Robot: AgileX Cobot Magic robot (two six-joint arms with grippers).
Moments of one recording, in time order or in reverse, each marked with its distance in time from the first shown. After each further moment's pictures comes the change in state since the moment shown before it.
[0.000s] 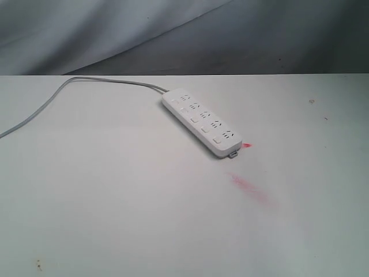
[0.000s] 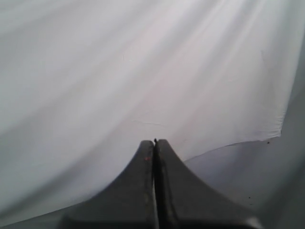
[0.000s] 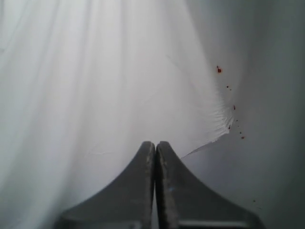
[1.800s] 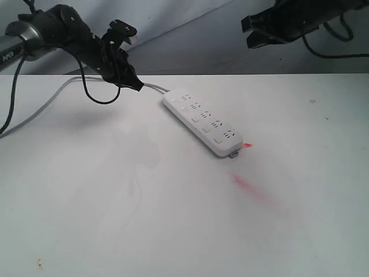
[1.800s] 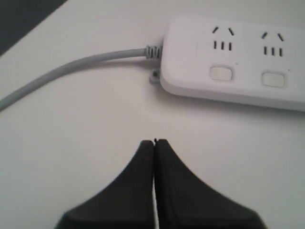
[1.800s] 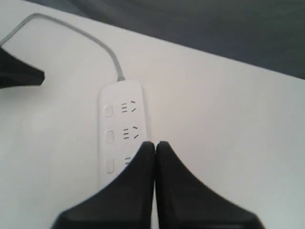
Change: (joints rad) left arm -0.005 1.006 -0.672 -0.336 0.716 0.850; right arm 0.115 0.767 -0.405 0.233 0.590 -0.534
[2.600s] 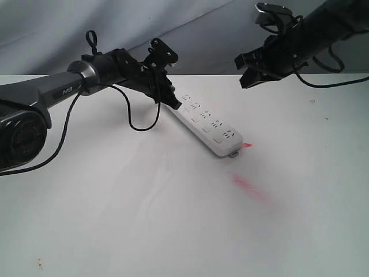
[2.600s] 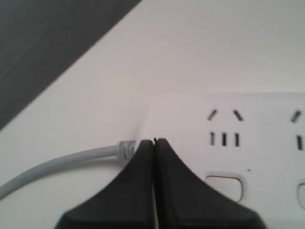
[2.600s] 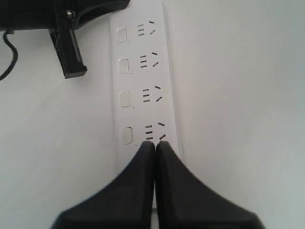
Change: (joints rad) left arm -0.154 0.150 -0.006 -0.017 -0.420 0.094; right arm 0.016 0.022 0.119 -0.003 0.077 -0.001
